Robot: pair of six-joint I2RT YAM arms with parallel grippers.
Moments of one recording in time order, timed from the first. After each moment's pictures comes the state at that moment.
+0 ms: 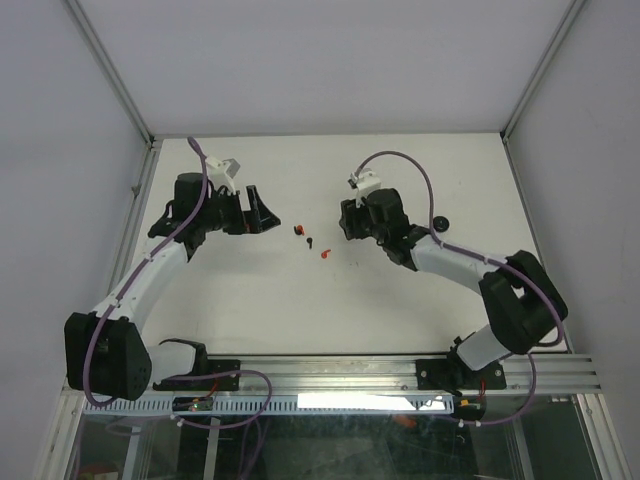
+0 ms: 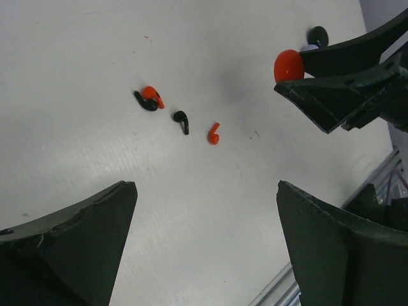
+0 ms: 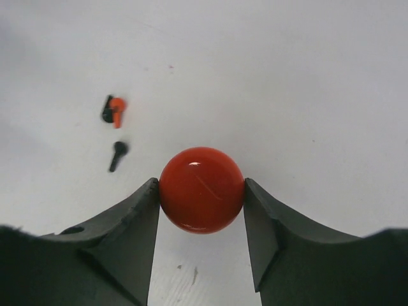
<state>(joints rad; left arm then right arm) -0.17 1.22 0.90 -0.26 0.51 -0.32 0.62 1.58 0.90 0.14 0.11 0.15</state>
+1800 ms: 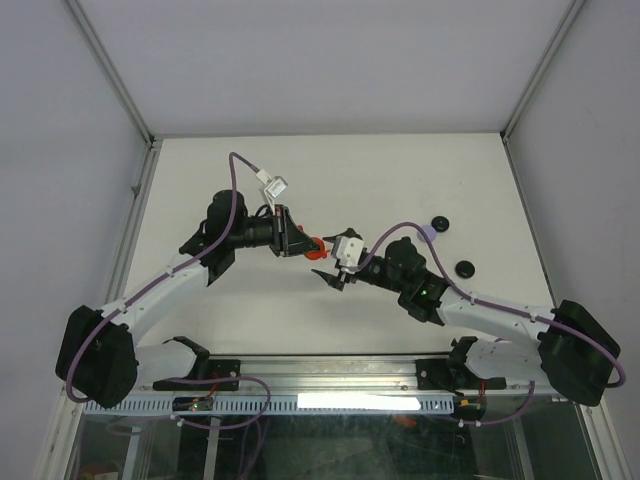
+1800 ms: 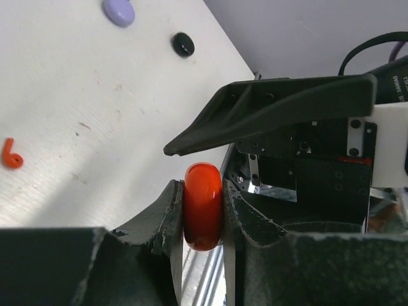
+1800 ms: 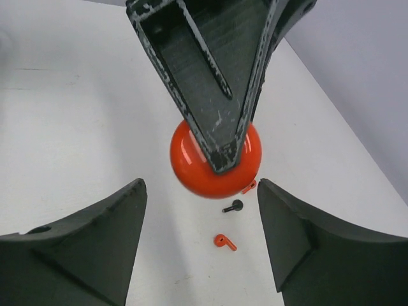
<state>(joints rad) -0.49 1.24 0.75 0.18 0.82 -0.63 0.93 1.15 0.52 0.53 -0.26 -0.41</state>
